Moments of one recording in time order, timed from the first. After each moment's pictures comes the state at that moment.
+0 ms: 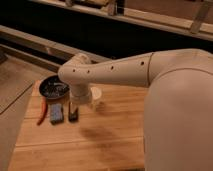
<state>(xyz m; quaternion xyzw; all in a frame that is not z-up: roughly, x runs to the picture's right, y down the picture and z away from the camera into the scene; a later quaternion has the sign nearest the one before) -0.108 0.103 0.703 -0.26 0.23 0.64 0.68</state>
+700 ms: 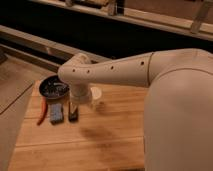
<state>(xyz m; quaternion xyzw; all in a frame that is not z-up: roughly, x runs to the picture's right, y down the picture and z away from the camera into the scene) -0.110 0.095 0.702 -0.26 0.22 0.63 0.69</state>
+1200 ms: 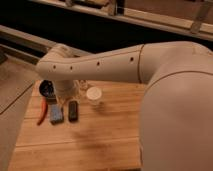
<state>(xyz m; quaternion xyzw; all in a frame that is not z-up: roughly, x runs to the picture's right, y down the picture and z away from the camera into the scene) -0.177 0.048 0.655 -0.23 0.13 0.53 0.80</state>
